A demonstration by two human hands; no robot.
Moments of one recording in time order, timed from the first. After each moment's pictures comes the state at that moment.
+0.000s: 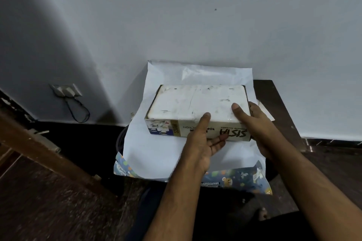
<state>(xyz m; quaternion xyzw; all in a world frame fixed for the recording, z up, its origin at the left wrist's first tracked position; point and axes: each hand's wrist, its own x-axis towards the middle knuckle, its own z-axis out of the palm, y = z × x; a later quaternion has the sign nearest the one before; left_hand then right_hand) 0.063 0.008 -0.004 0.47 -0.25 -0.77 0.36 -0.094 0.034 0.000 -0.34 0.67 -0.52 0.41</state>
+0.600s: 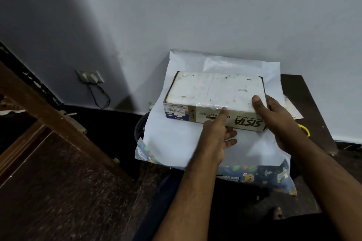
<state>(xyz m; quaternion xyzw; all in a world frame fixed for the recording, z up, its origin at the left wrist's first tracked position) 0.075 -0.003 -0.009 0.53 -0.31 -0.72 0.33 -0.089 0.018 -0.015 -0.40 0.67 -0.49 0.38</state>
